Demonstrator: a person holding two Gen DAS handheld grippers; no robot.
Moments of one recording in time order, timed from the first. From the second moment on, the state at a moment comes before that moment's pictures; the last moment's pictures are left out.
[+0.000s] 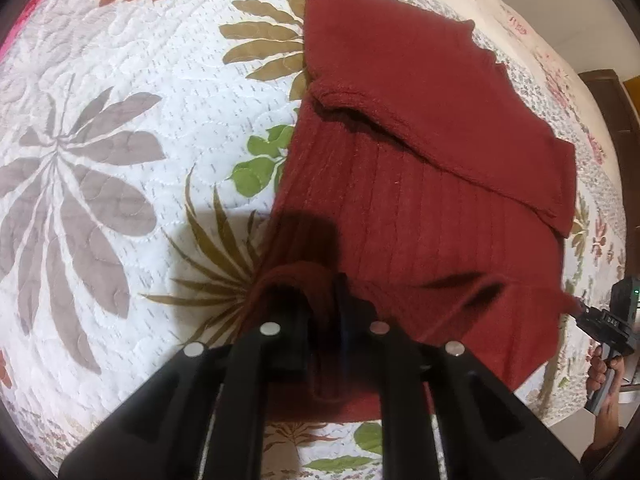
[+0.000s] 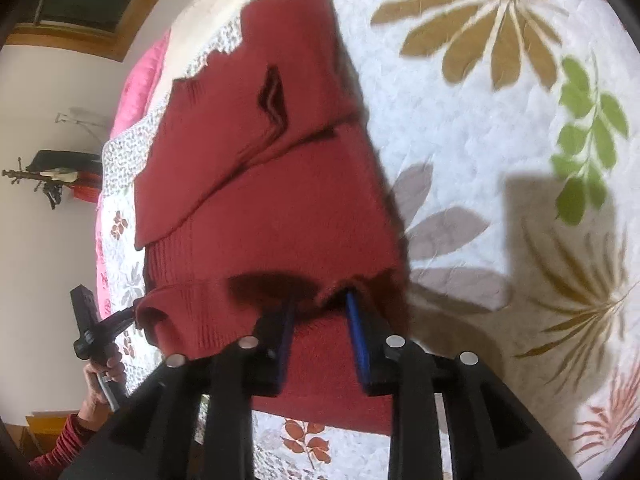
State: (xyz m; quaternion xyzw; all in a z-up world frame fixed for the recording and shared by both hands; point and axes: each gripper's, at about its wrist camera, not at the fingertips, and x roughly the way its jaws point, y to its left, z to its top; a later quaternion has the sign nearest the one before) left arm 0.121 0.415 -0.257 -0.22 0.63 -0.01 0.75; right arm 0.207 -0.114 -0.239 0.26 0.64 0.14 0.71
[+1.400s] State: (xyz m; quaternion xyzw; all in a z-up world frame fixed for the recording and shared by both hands) left arm 0.154 0.364 -0.256 0.02 0.60 -0.07 0.79; right arm 0.210 -0.018 -0.252 -0.01 0.66 0.23 0.71
